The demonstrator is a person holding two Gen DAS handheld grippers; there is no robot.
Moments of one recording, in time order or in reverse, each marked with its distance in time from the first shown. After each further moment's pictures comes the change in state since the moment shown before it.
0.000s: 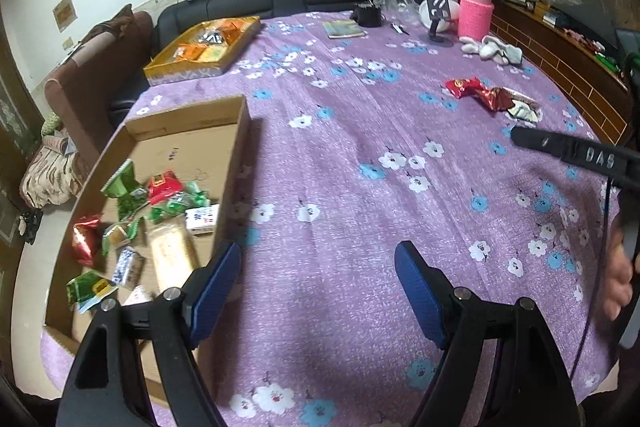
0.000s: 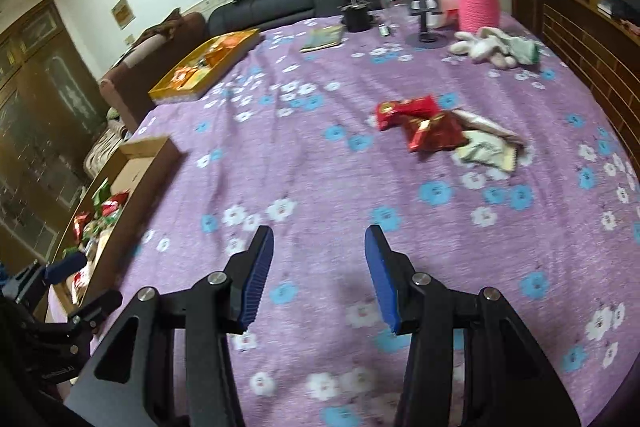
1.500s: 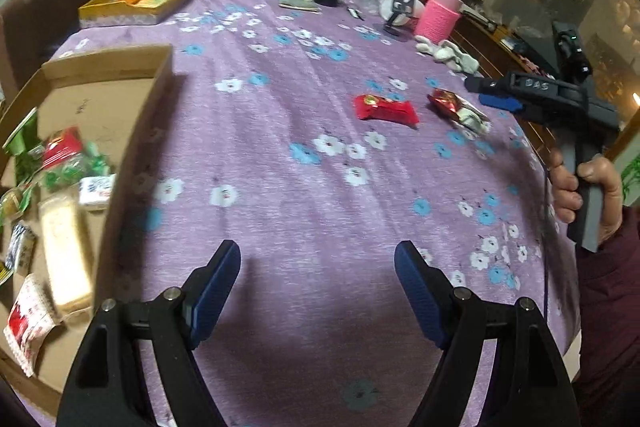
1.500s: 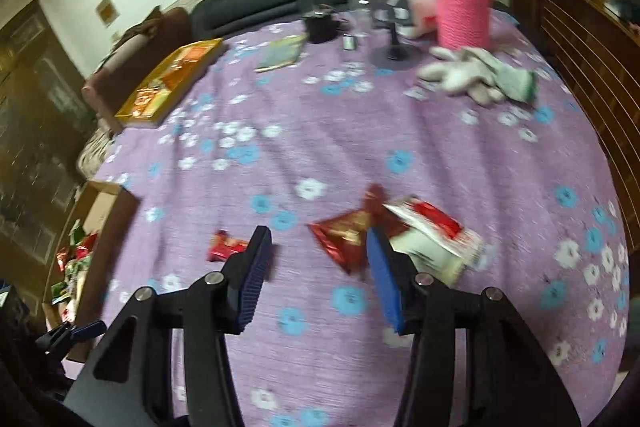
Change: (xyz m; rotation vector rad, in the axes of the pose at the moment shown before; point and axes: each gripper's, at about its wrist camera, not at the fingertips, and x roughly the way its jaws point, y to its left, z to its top) left arm 0.036 0.001 0.002 -0.115 0.074 -0.344; right arm 0.029 -0.072 0.070 0.018 0.079 0.001
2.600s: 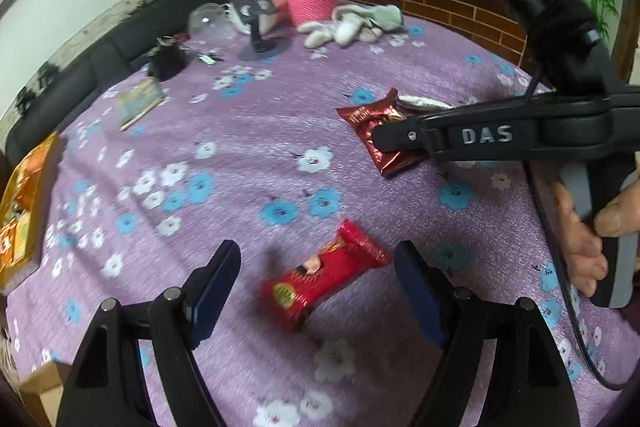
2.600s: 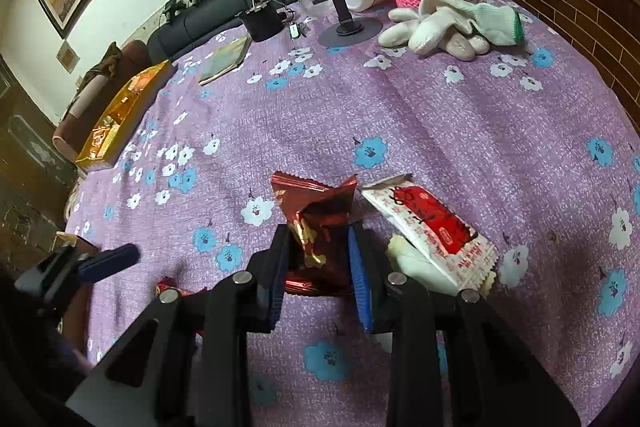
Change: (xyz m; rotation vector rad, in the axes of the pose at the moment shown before) left arm 0.120 -0.094 0.114 0.634 0.020 -0.011; right arm 0.060 -0.015 0.010 0.165 -0.027 -0.030
